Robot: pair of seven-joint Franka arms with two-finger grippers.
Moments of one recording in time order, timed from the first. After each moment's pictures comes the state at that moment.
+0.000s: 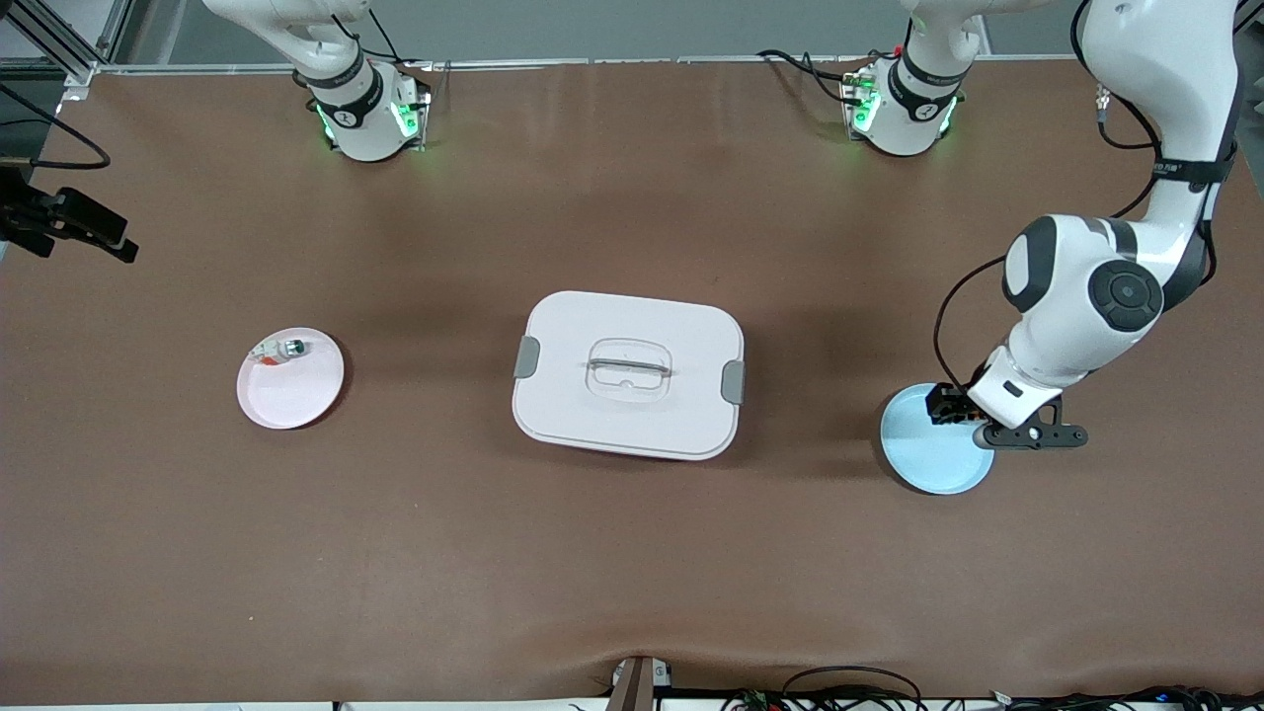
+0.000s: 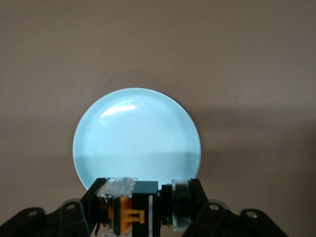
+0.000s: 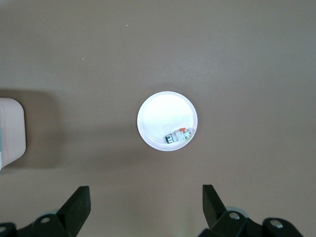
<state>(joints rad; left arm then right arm) 0.07 0.31 -0.20 -1.95 0.08 2.35 -0.17 -0.04 -0.08 -0.05 -1.67 0.01 1.58 0.01</state>
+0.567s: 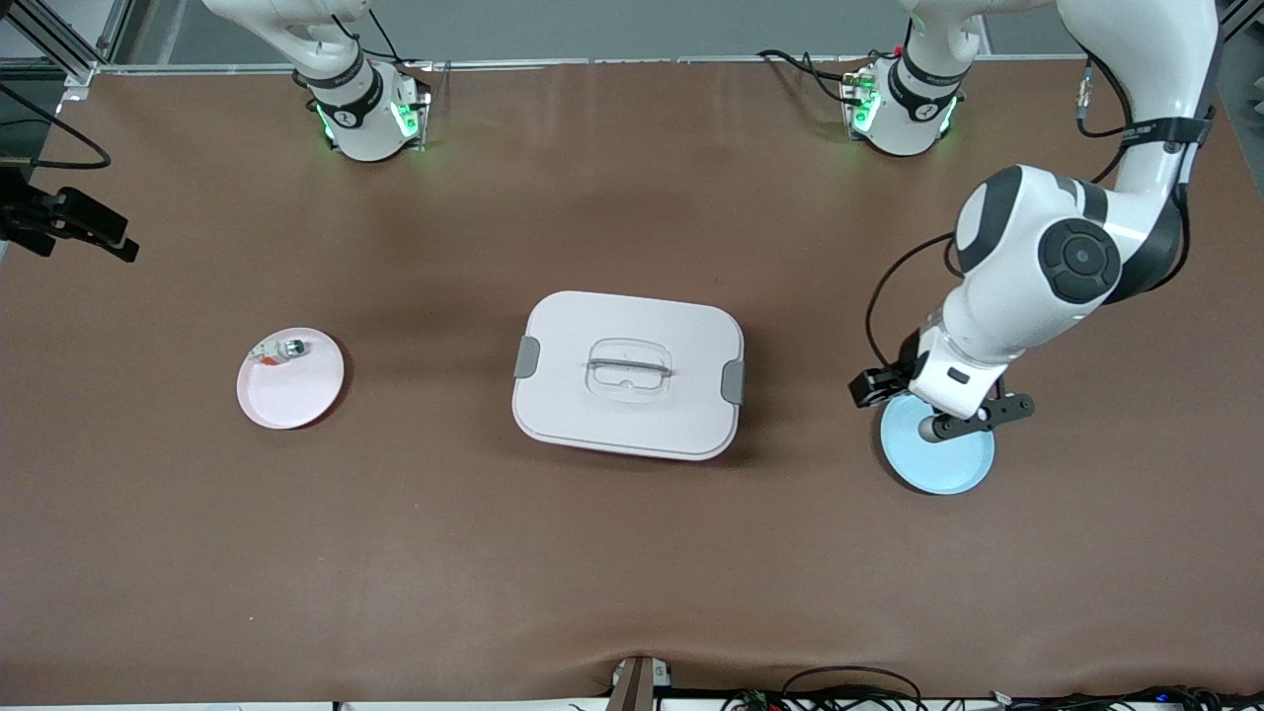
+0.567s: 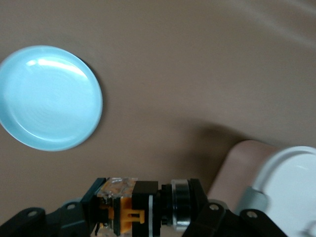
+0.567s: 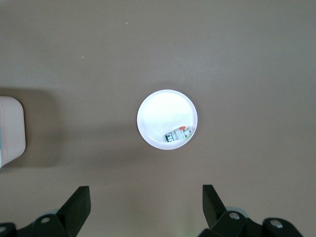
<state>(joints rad) 0.05 0.31 -0.39 -1.75 -0.03 2.13 -0.66 -0.04 -0.08 -0.05 -1.67 0.01 1.57 0.01</state>
